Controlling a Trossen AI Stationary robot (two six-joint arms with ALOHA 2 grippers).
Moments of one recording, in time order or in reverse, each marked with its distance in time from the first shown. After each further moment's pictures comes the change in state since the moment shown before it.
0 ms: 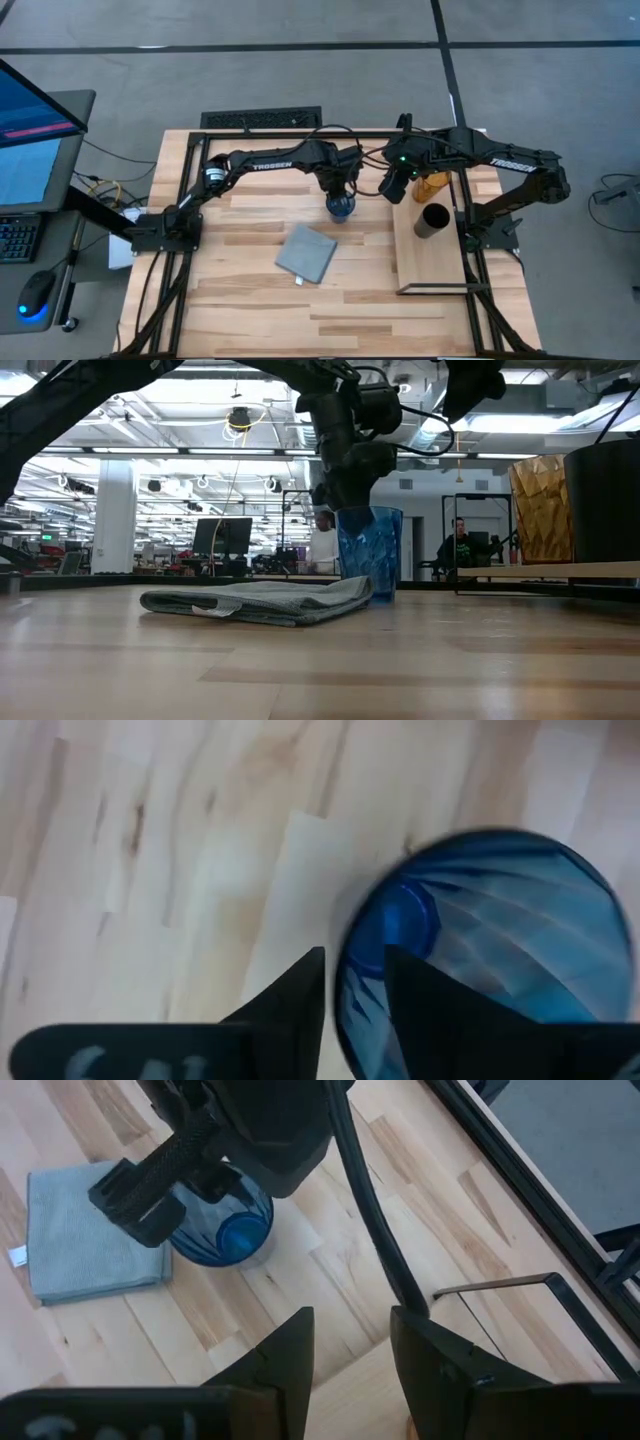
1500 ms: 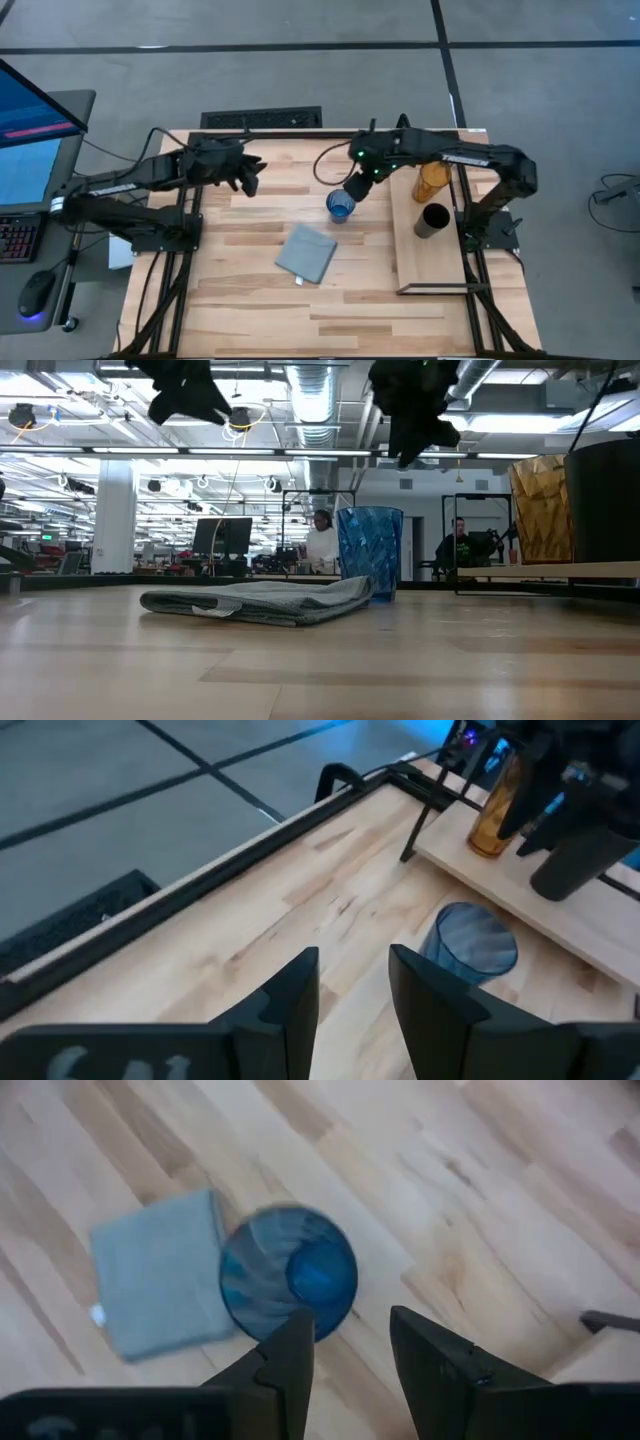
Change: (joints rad) left arm 0.005 -1.349 -1.161 0.562 -0.373 -0.313; right arm -0.089 0.254 -0.002 0.219 -0.237 0.107
